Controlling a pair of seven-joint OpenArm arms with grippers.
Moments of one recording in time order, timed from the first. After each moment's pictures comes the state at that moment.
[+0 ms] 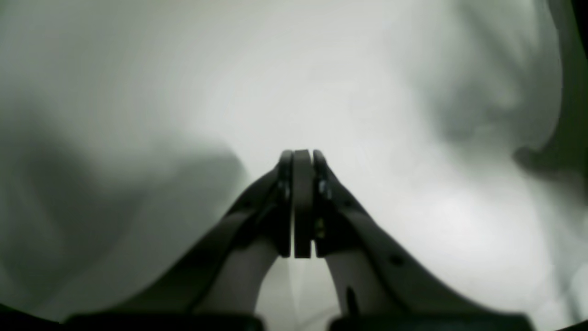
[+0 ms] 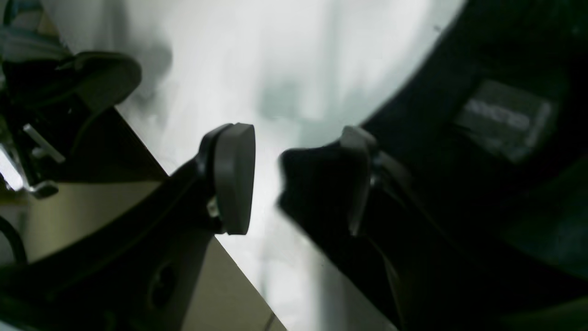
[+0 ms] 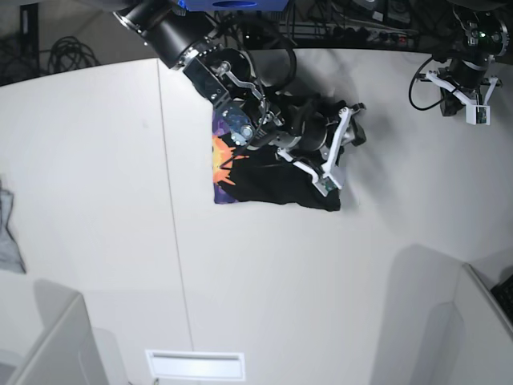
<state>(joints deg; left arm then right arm) 30.6 -10.2 -42.2 104.2 -22.2 -31.5 41.1 5.8 -4.9 -43.7 89.1 30.4 -4.1 -52.2</state>
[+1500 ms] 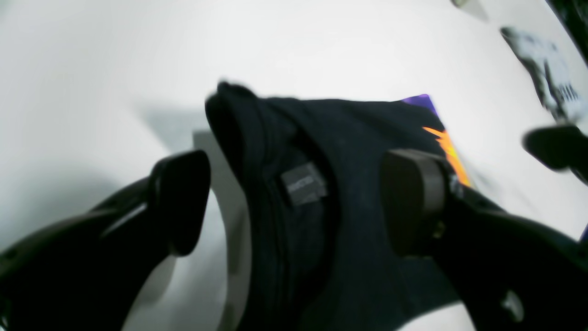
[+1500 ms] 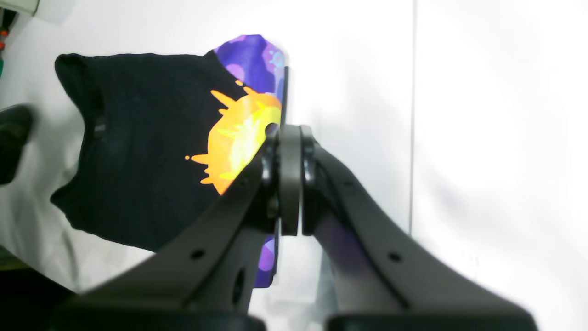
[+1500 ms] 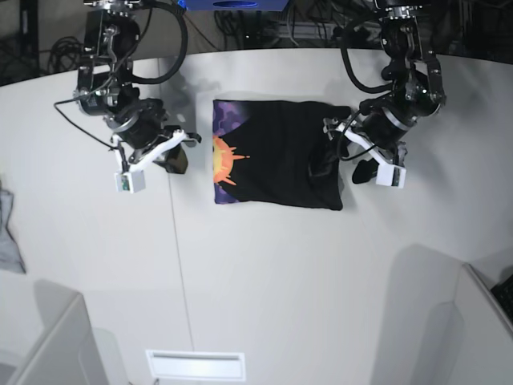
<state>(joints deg) 15.1 -7.2 -14.1 99.4 -35.8 -26.6 41.2 -15.0 2.6 5.9 109.2 30.2 7.5 -52.6</state>
